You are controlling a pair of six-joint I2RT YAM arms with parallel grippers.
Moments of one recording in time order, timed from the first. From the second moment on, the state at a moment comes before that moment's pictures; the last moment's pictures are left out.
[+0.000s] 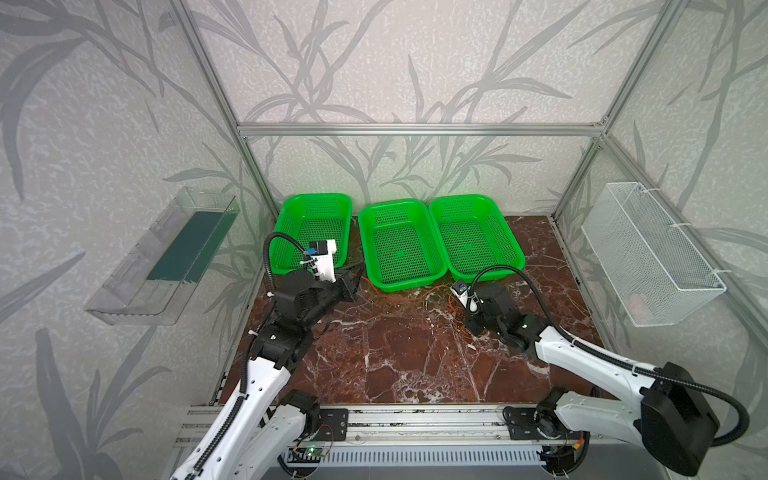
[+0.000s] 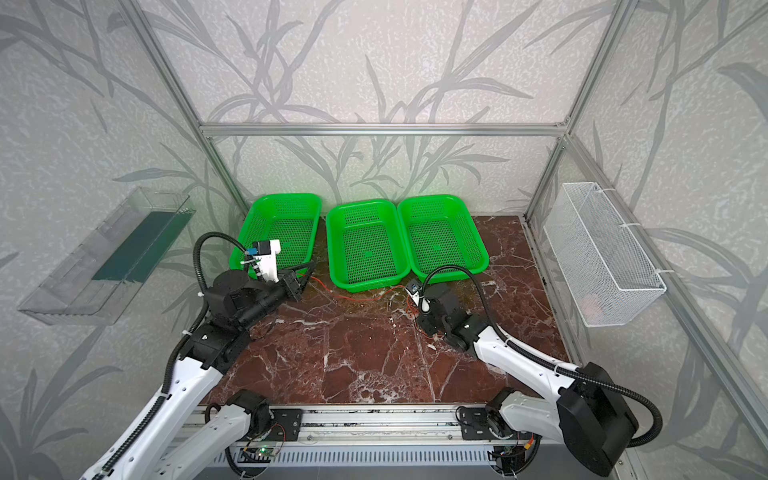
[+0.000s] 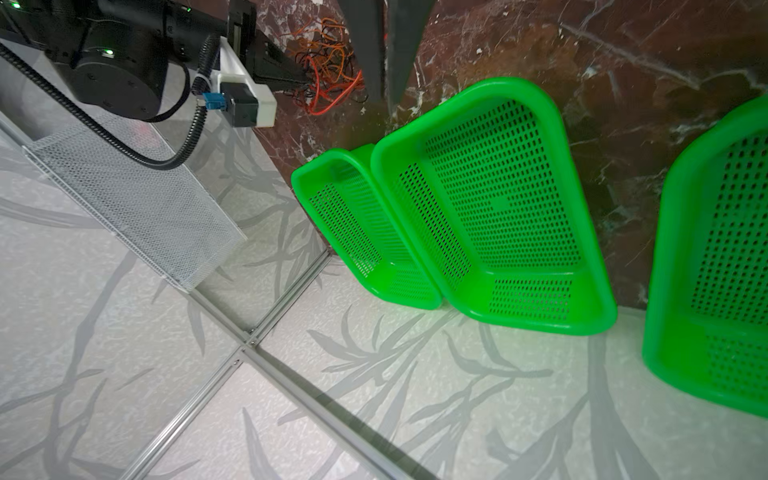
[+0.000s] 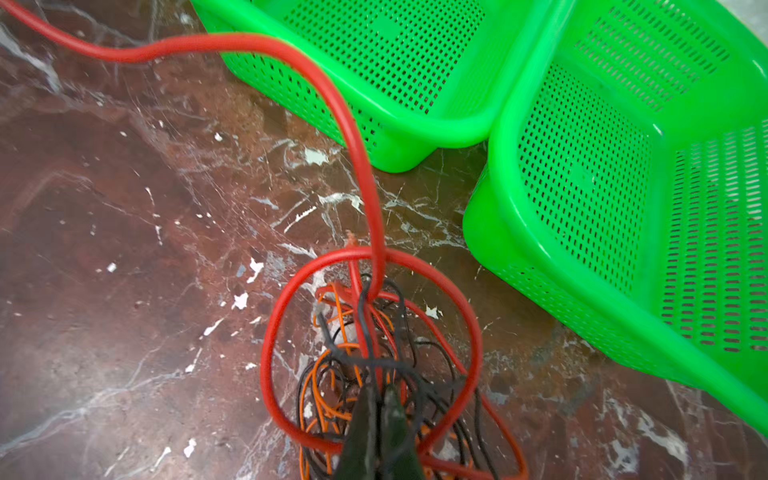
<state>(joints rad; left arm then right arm) -0.28 0.75 0.69 -0.12 0.30 -0.54 0.69 1.20 0.64 -0.21 0.15 -0.21</state>
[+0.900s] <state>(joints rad) -0.11 0.87 0.40 -0.04 0.32 -0.70 0.77 1.52 0.89 -0.32 0.25 -0.24</state>
